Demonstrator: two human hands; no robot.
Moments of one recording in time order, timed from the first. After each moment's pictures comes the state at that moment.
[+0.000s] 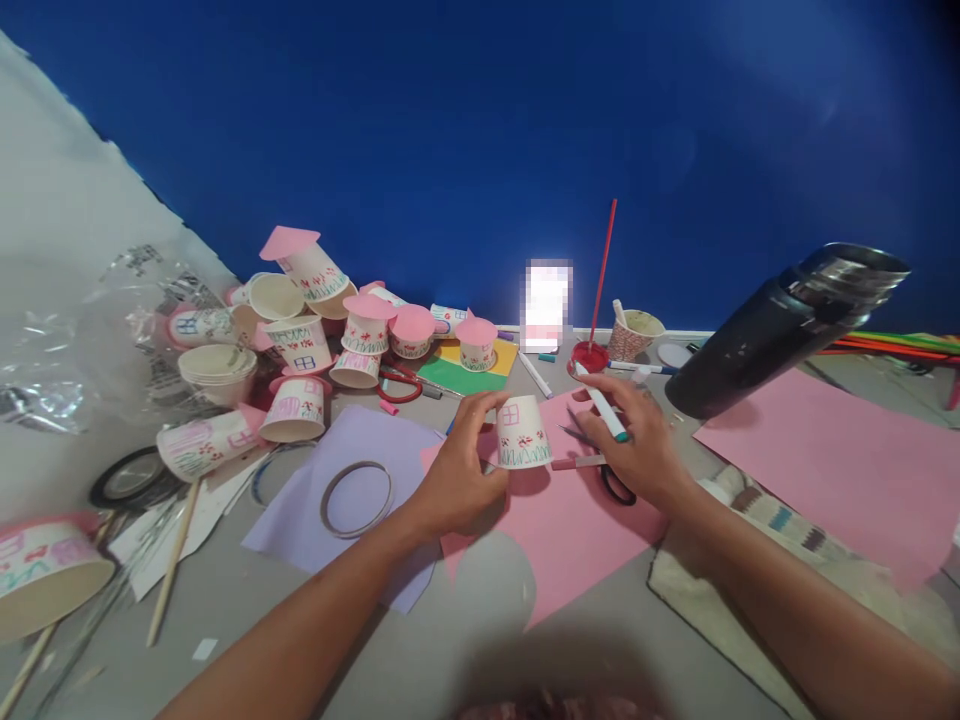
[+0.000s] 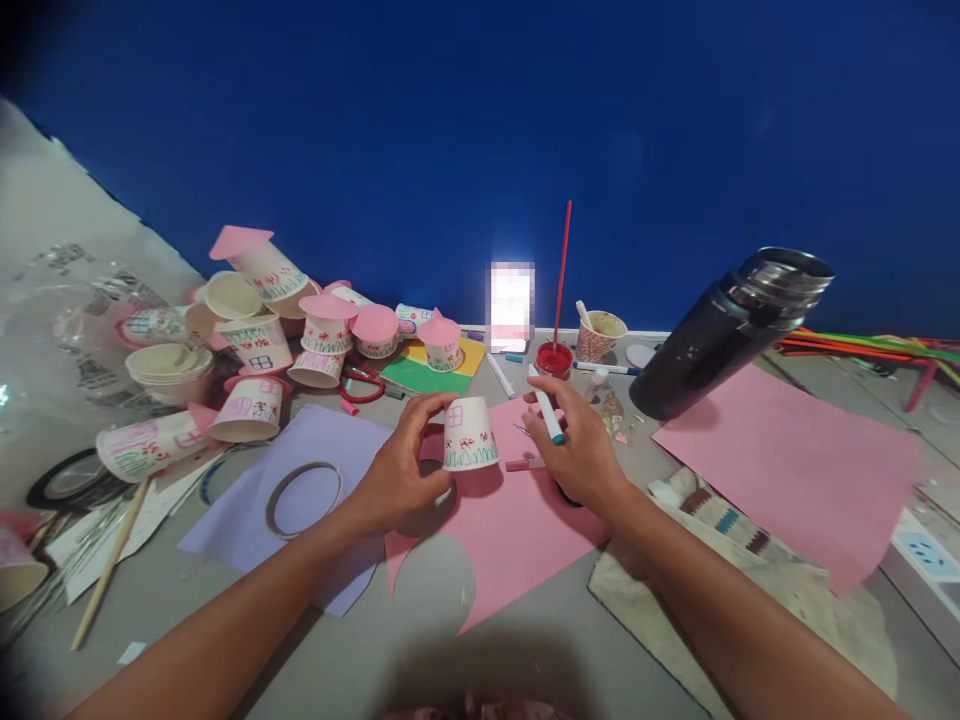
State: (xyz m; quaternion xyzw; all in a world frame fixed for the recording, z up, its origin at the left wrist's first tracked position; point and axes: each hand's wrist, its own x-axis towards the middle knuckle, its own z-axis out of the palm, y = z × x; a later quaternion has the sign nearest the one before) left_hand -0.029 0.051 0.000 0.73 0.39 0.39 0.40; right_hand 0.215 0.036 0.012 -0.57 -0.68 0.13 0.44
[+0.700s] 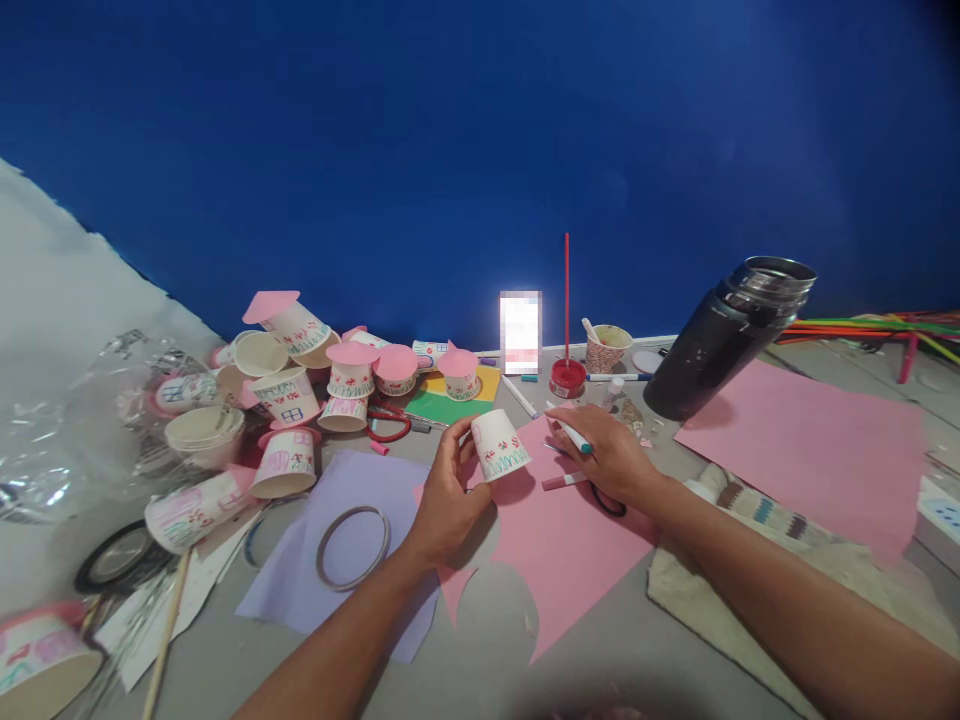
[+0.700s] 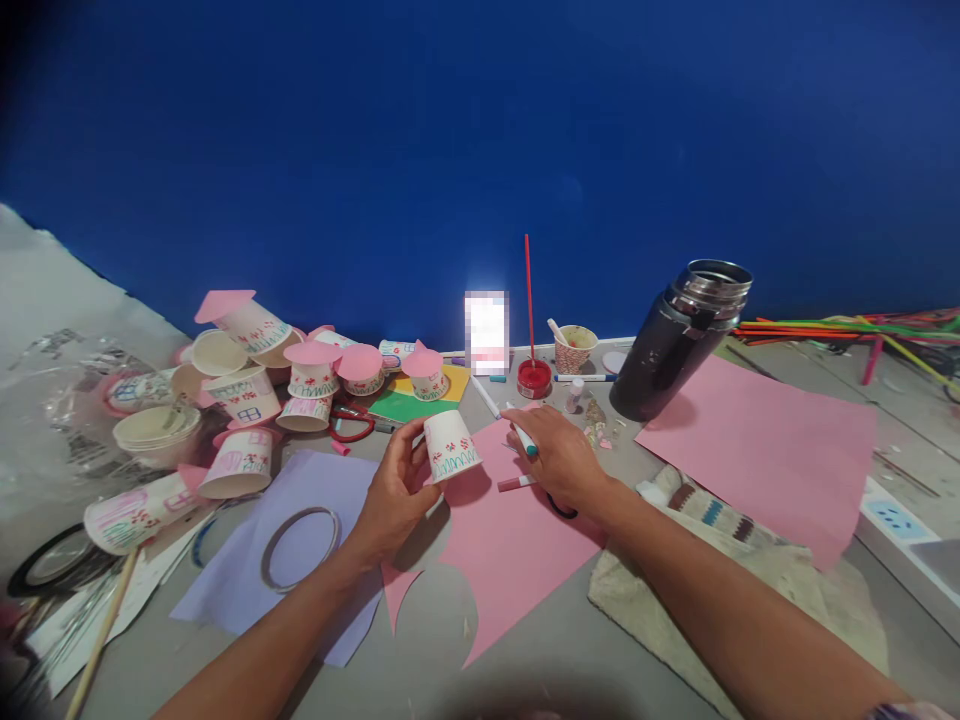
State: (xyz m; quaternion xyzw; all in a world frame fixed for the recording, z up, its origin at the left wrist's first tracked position) left_hand -0.023 0.061 -0.021 0.57 0.38 0.47 0.56; right_hand 0.231 0.053 -0.015 -0.56 -0.78 0.07 0.28
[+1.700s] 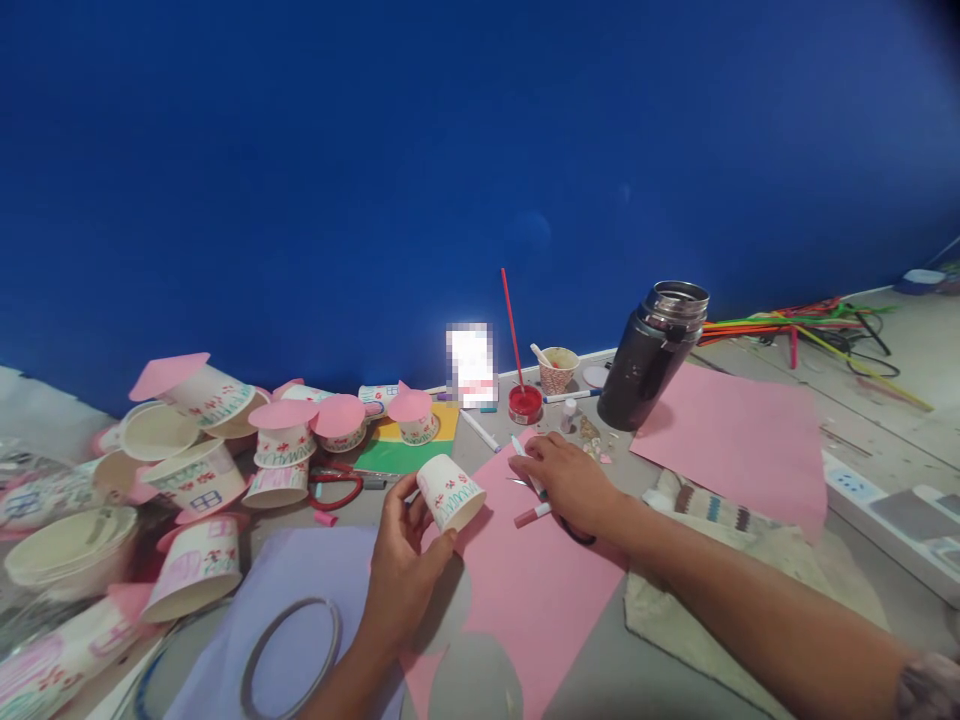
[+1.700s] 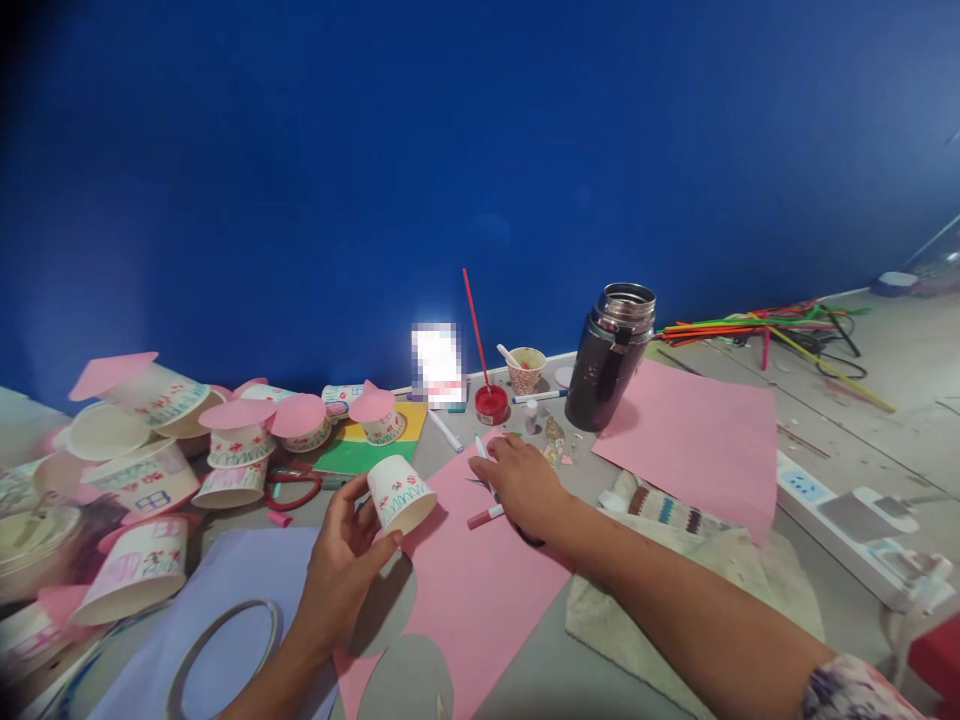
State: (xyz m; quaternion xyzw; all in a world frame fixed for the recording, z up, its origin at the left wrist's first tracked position) left_hand -0.032 0.065 -0.026 0.53 0.45 0.46 0.56; right_hand 0.226 0.055 -0.007 -0.61 -0.78 0.05 0.14
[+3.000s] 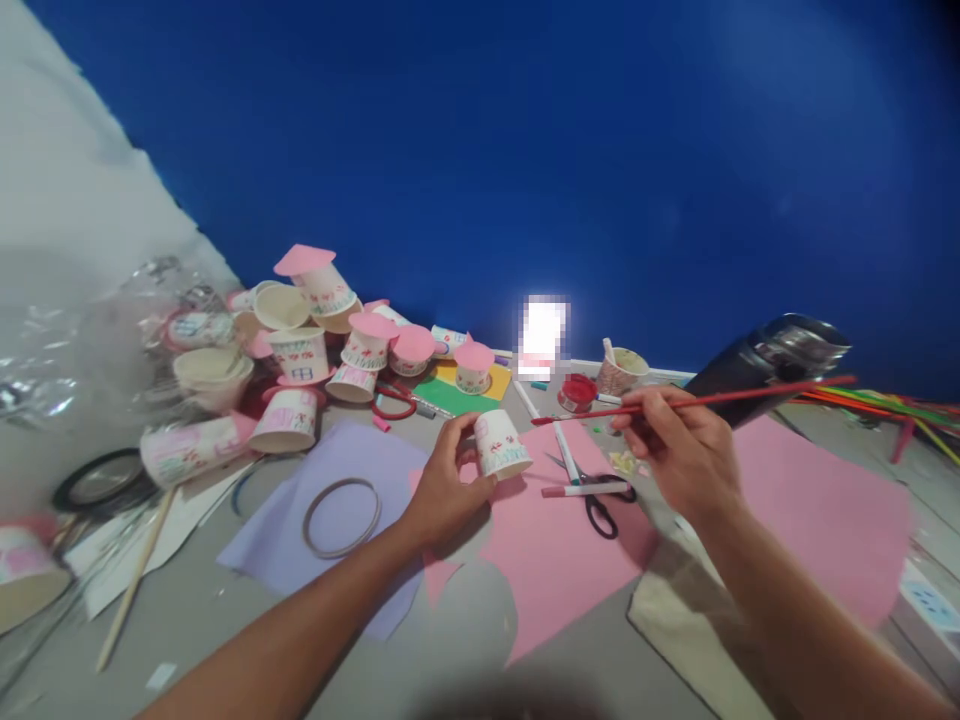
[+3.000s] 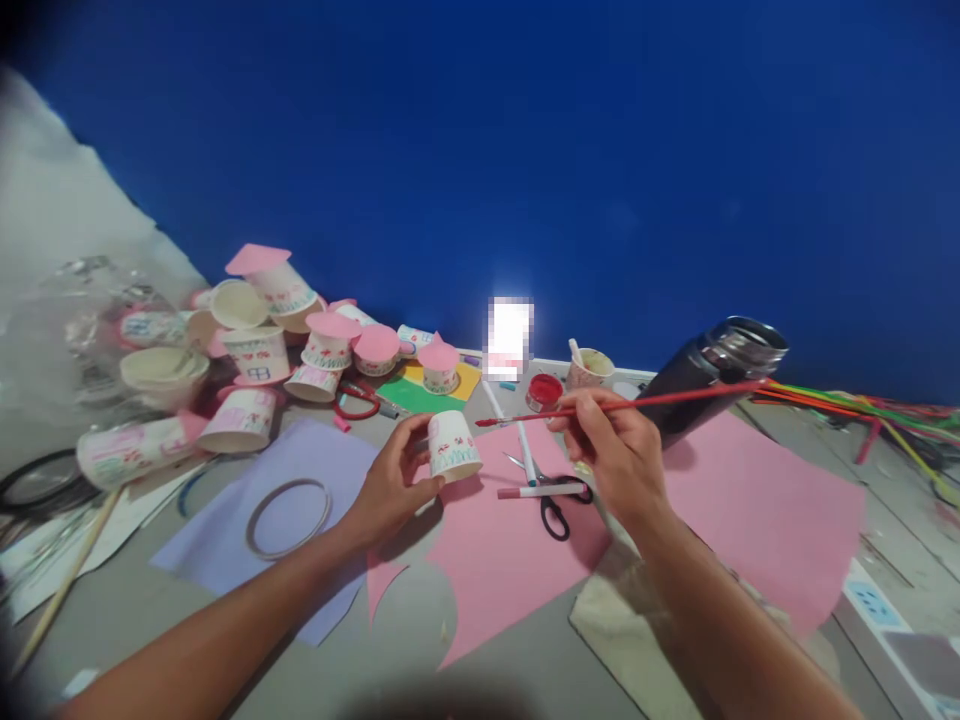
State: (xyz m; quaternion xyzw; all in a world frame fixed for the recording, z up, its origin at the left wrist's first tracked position) left_hand -0.023 0.059 -0.019 0.57 0.41 0.50 0.51; right_hand 0.240 0.042 0.064 -0.48 -0.53 0.35 0.61
